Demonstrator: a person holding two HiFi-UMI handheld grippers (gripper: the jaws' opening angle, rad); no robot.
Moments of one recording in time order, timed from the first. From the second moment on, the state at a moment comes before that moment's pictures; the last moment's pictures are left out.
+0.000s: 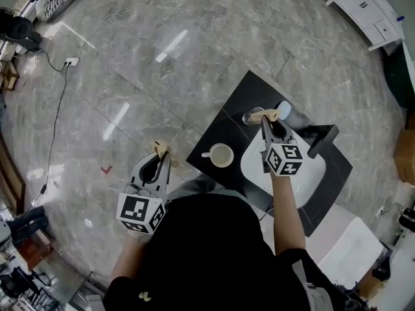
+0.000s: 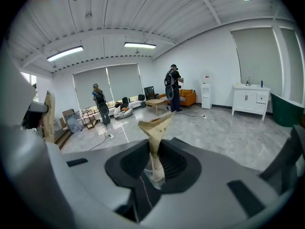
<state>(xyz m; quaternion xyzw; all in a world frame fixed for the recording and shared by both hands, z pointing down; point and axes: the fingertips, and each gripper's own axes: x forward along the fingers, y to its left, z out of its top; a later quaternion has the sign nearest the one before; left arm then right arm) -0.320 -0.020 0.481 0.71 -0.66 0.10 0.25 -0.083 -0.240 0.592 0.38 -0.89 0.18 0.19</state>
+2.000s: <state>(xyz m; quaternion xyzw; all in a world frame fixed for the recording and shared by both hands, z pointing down) -0.092 -0.091 0.467 0.87 -0.44 0.12 0.19 0.187 -0.100 0.421 0.57 -0.81 0.15 0.06</state>
